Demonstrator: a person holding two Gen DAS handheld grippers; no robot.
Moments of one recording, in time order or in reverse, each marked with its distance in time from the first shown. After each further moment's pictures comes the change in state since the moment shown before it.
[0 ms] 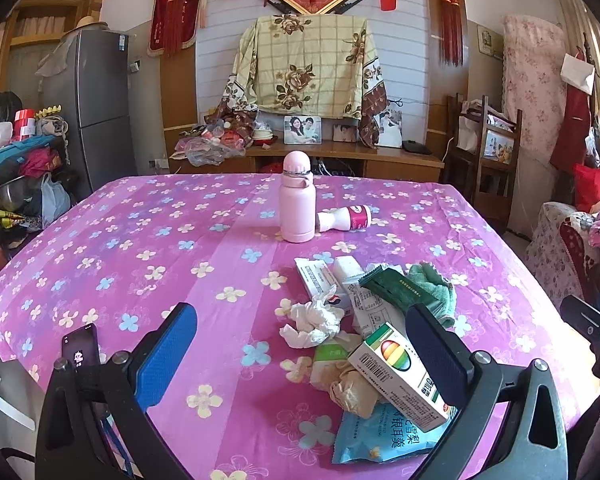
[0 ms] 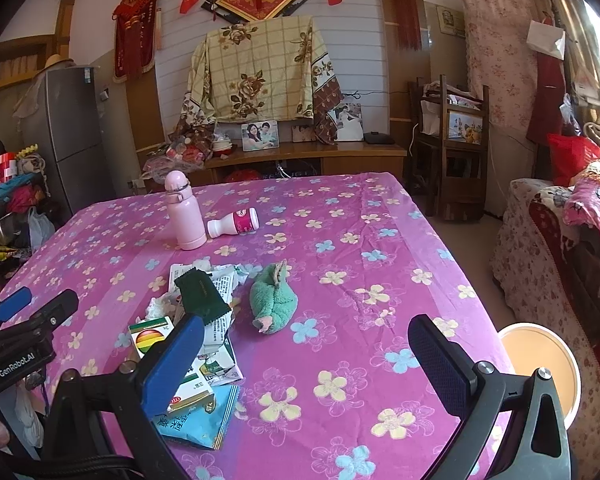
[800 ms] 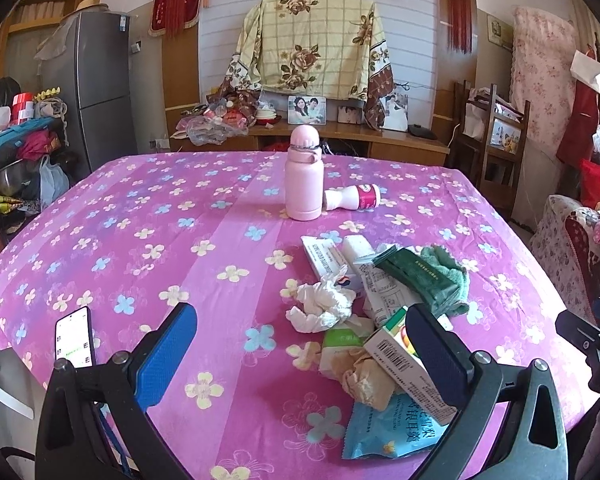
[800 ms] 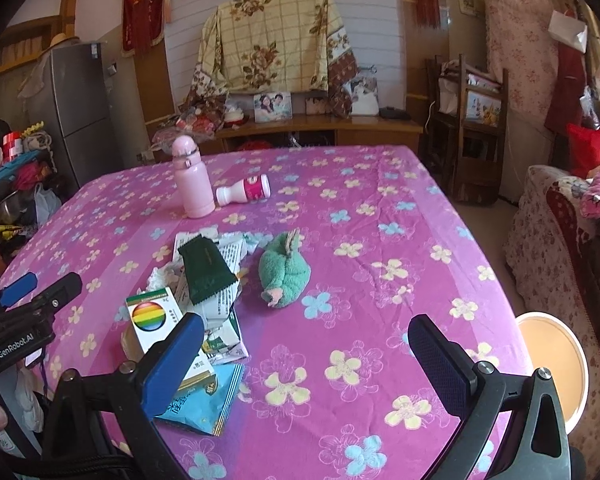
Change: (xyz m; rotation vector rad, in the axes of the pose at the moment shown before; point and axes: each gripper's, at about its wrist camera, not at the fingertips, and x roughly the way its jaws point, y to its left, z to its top) left arm 0.023 0.012 -0.009 -0.021 0.071 0.006; right arm 0.028 0.005 -0.009 -0.036 0.099 0.040
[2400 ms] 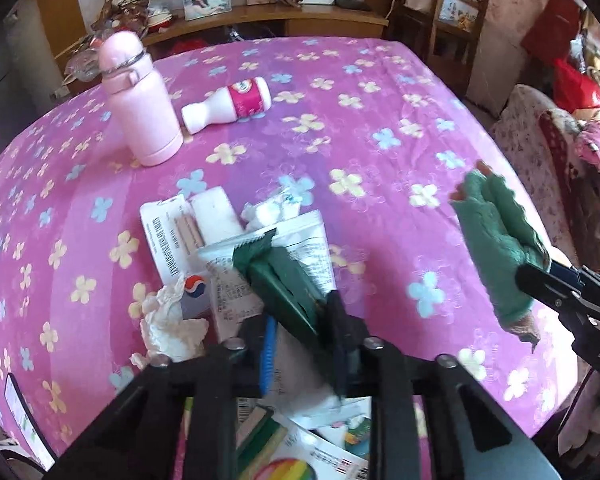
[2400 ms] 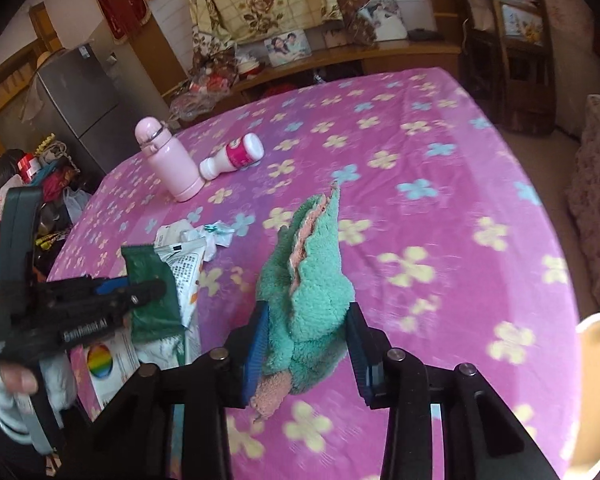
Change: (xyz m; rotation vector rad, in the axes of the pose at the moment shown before) left arm 0.143 -0.123 0.049 0.203 0.481 -0.207; right arm 0.113 -0.093 0.044 0.107 0.227 0.230
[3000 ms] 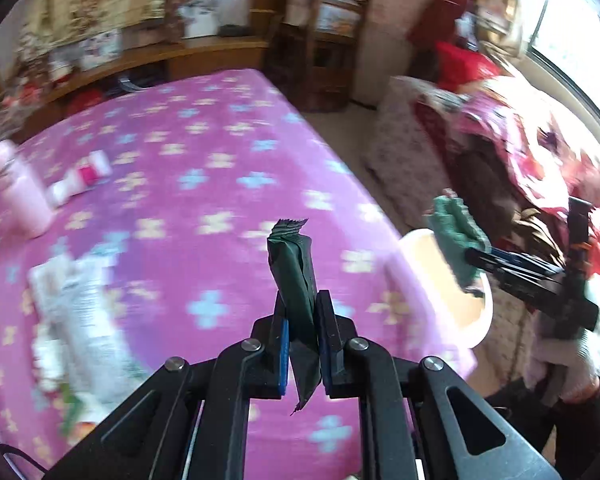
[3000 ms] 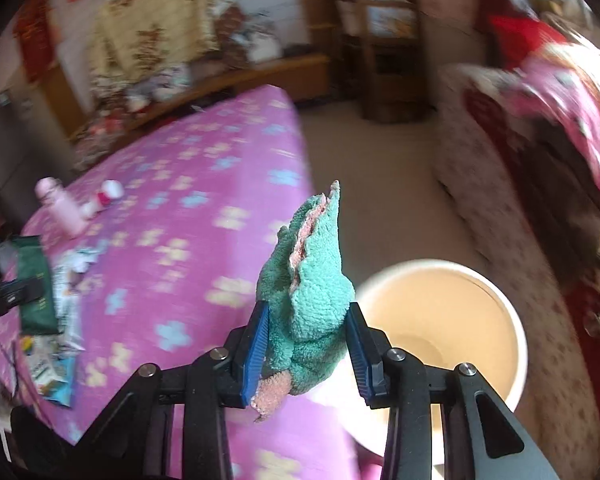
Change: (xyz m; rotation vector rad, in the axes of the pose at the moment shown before) left arm -0.055 -0.168 -0.014 0.223 -0.069 -0.292; right arm -0.127 -0.180 -0.053 0.202 -0.038 -0.327
